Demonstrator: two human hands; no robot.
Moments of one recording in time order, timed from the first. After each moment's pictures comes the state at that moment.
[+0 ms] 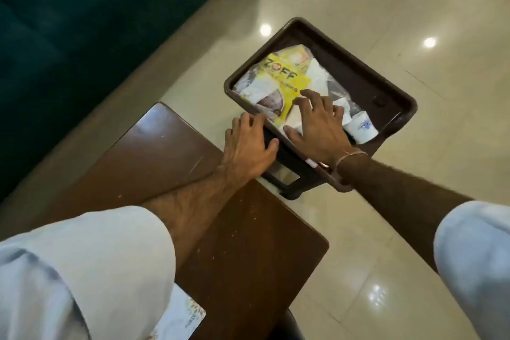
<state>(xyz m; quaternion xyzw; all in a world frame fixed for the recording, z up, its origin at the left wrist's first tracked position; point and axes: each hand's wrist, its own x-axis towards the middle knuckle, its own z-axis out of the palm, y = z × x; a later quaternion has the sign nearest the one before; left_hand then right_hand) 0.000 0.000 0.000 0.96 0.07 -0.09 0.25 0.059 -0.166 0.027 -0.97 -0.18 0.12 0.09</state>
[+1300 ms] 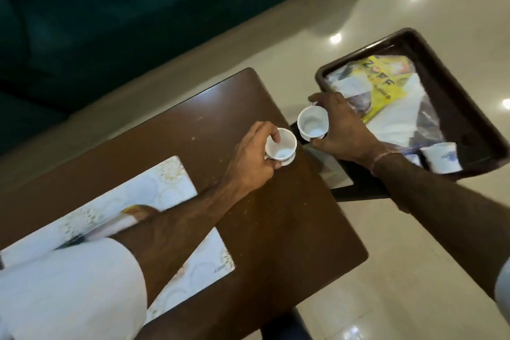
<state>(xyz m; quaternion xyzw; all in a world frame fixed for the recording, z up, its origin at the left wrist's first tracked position) -0.131 0.096 0.018 0.86 0.21 -0.01 0.47 0.025 -0.062 0.043 -0.88 -0.35 0.21 0.24</state>
